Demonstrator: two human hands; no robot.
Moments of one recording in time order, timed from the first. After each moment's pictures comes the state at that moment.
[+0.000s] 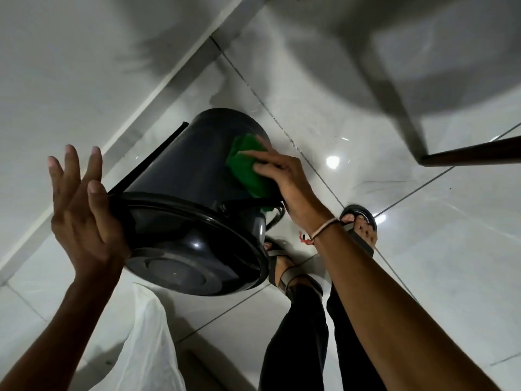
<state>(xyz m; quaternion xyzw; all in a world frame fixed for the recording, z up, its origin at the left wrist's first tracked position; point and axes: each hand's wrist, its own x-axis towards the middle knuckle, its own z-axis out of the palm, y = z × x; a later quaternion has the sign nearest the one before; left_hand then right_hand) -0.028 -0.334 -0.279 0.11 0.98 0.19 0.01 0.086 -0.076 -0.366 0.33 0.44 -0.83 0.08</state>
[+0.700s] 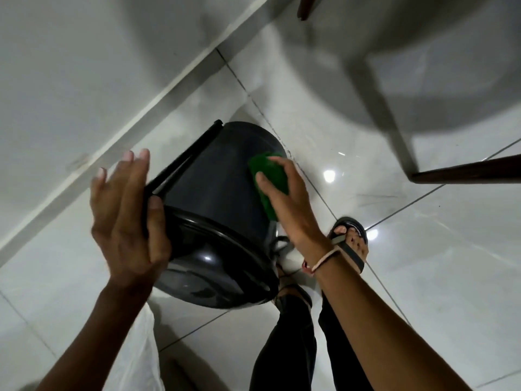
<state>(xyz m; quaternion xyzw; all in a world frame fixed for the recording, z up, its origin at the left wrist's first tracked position) 0.020 -0.282 -0.266 0.25 0.94 0.22 -0.02 0.105 -0.077 -0.340 0.40 0.57 -0.71 0.09</state>
